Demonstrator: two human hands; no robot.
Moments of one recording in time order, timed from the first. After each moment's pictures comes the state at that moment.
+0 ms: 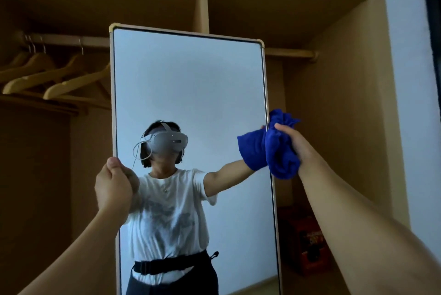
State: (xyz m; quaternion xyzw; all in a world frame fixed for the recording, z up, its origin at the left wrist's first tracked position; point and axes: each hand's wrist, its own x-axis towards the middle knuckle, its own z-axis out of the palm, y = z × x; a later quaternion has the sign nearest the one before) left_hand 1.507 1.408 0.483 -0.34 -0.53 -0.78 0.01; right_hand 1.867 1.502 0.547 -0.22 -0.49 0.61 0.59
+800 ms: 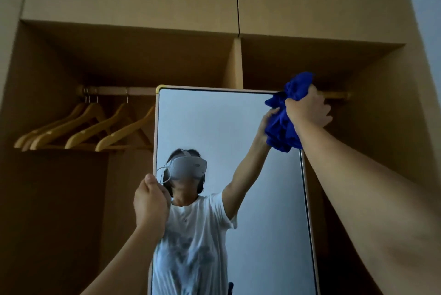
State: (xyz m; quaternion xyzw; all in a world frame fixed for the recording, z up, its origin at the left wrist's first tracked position) left_hand 1.520 1.395 0.562 -0.35 -0.47 -0.81 0.01; right_hand 1.803 1.477 0.737 -0.50 -0.48 -0.06 0.72
